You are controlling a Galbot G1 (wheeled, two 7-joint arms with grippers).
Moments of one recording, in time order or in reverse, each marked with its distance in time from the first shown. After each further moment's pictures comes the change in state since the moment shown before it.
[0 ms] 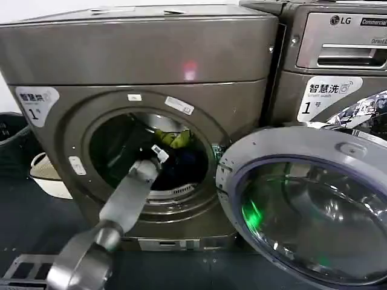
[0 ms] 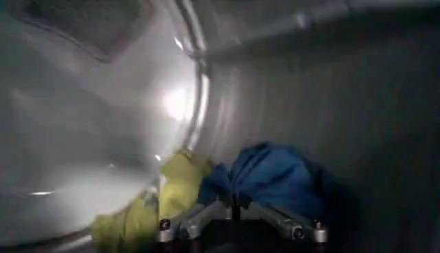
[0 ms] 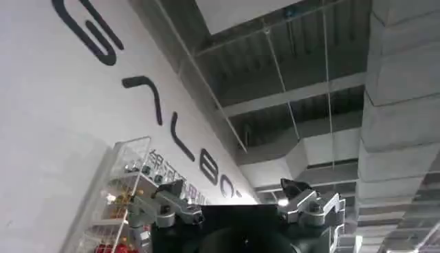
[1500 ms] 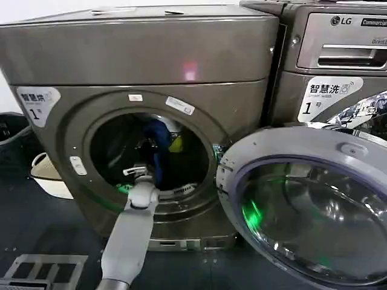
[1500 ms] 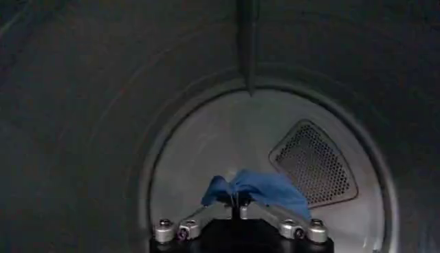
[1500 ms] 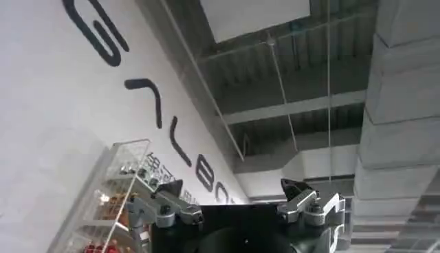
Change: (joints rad) left arm 0.322 -0.049 -0.209 -0.451 -0.115 -0.230 -0.429; right arm -0.022 0.010 0.051 -0.003 -0.047 0.011 -0.028
